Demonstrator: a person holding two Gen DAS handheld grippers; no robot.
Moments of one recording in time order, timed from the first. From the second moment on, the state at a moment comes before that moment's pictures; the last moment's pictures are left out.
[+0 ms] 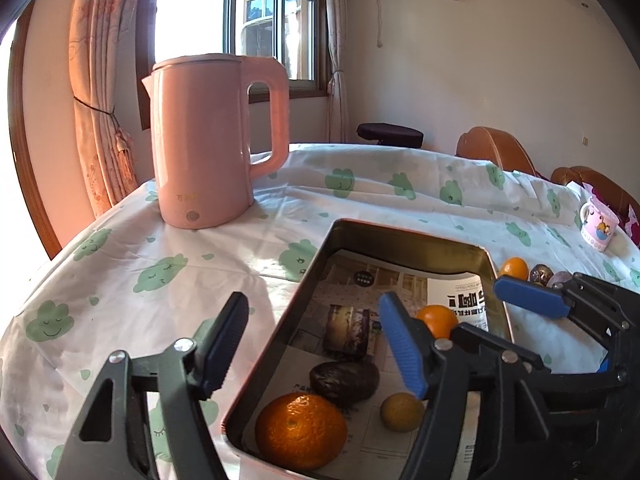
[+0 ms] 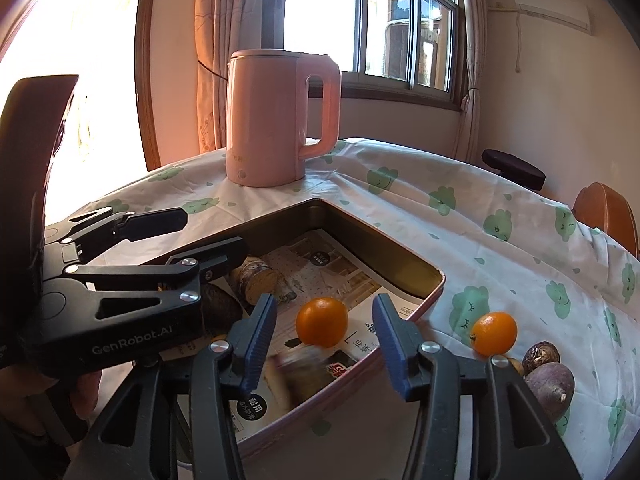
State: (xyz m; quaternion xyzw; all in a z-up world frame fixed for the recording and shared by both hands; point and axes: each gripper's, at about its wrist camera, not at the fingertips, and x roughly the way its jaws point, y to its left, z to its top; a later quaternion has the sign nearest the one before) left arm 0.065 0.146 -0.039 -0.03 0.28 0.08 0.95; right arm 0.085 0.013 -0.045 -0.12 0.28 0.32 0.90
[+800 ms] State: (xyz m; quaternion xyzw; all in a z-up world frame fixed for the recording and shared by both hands) left arm 0.067 0.071 -0.021 -0.02 0.26 0.03 0.97; right arm 0.113 -0.145 -0.036 -0.09 0.32 0.20 0.92
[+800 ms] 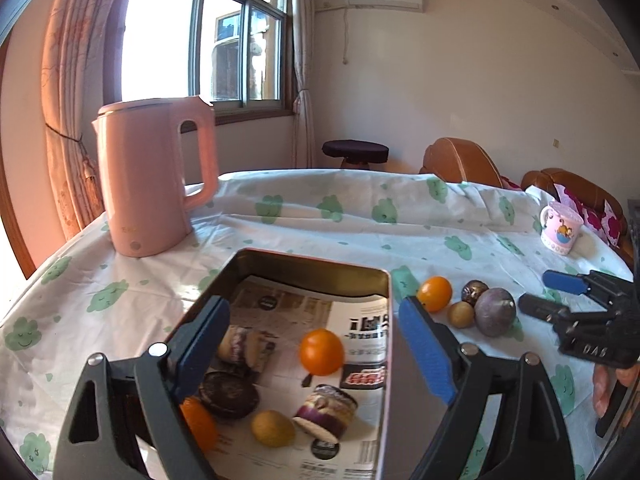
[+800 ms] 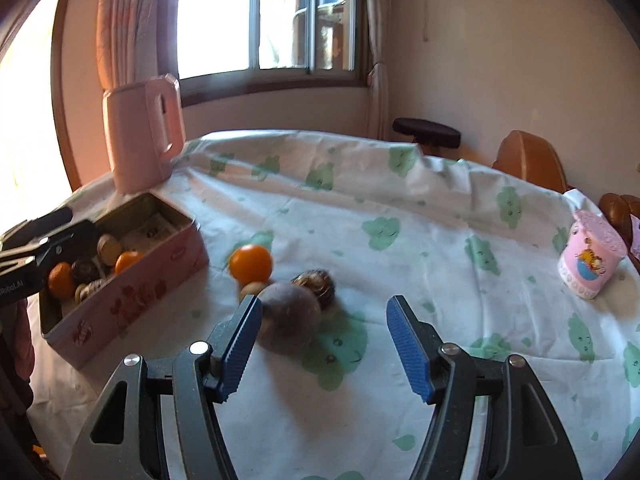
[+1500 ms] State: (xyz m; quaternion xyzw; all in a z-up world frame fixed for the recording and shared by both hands) left arm 0.075 0.036 -0.029 0.01 0.27 0.00 0.96; right arm 0.132 -0.135 -0.058 -0.07 0.37 0.21 0.90
